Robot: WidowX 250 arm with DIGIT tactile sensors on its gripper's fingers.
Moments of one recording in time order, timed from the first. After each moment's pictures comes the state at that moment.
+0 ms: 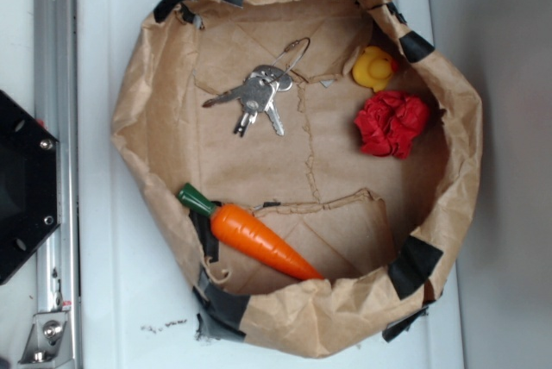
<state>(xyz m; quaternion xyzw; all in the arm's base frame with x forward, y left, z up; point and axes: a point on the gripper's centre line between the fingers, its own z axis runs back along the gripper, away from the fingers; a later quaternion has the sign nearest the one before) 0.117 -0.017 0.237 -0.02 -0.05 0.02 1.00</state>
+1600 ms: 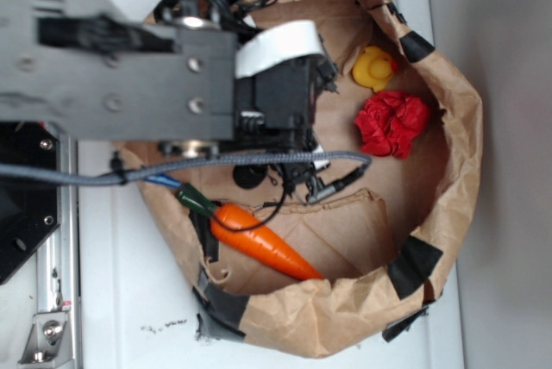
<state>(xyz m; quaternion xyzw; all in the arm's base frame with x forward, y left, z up) 0.251 0.051 0.101 0.08 -0.13 0.24 0.96</state>
